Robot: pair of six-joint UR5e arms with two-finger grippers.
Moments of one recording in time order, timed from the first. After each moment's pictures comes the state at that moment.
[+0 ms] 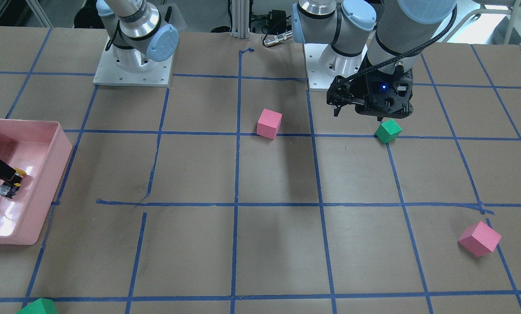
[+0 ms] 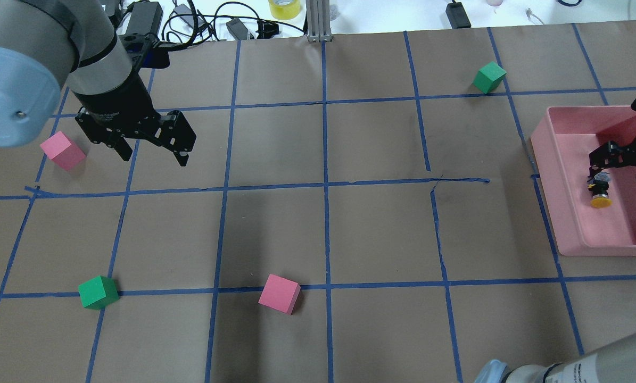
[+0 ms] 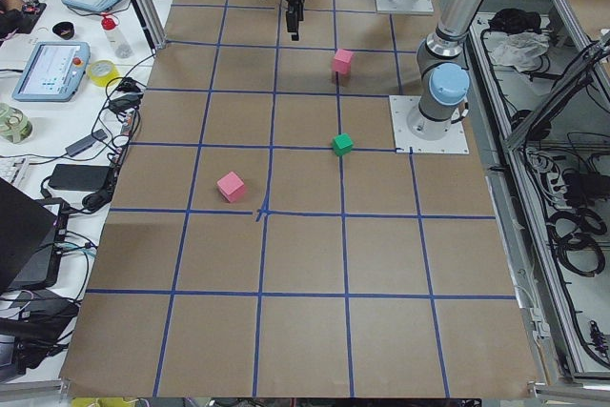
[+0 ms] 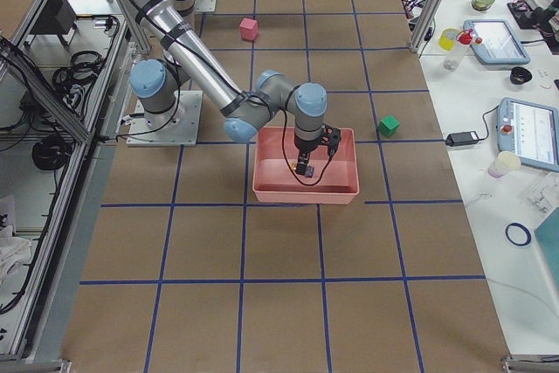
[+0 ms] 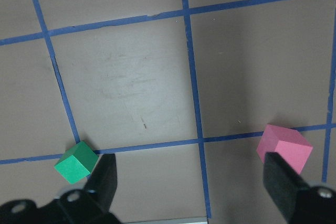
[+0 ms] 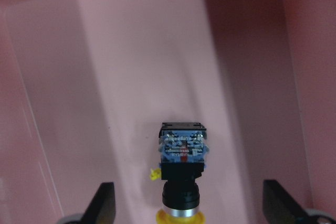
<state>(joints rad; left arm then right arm) -1.57 -1.57 -1.63 -1.60 1.62 0.12 0.90 -1.25 1.91 -2.28 -1.56 -0.42</state>
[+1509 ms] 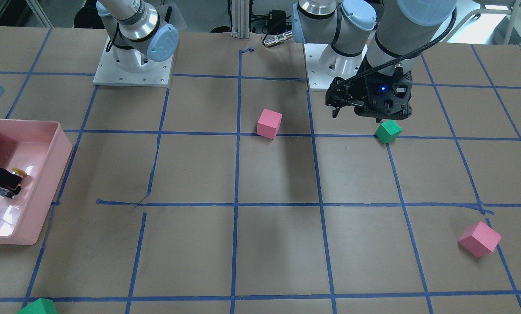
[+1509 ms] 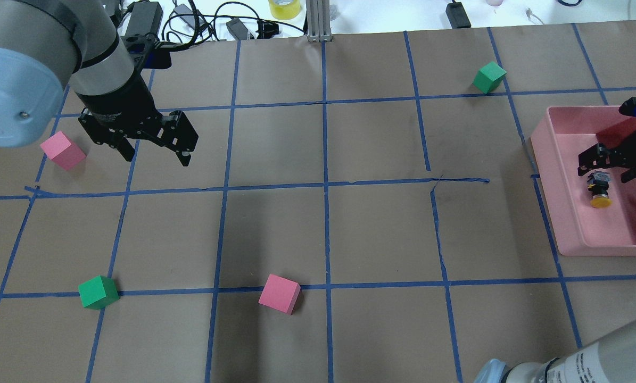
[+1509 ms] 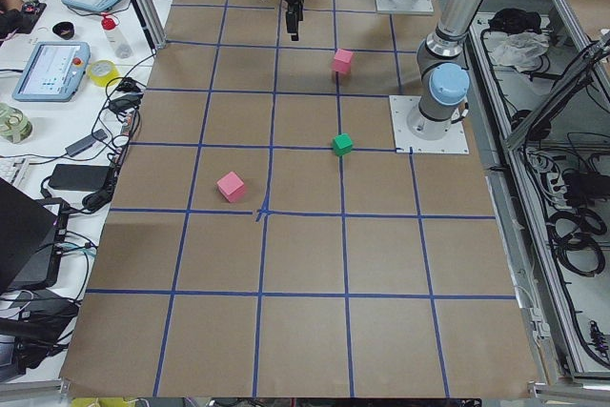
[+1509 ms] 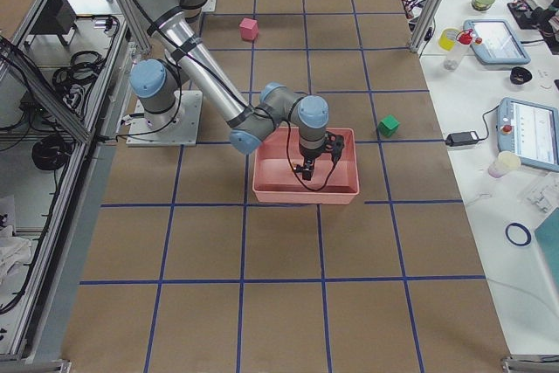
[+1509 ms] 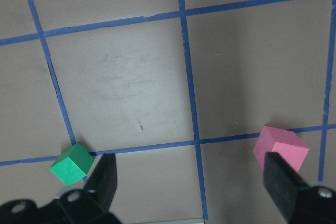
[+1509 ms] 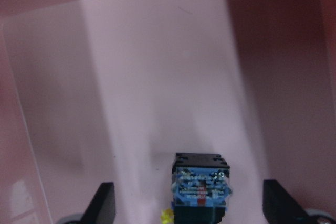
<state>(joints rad) -1.57 -1.57 -1.64 -1.60 1.61 0.12 0.90 -1.19 1.91 -2.34 -1.53 -0.44</state>
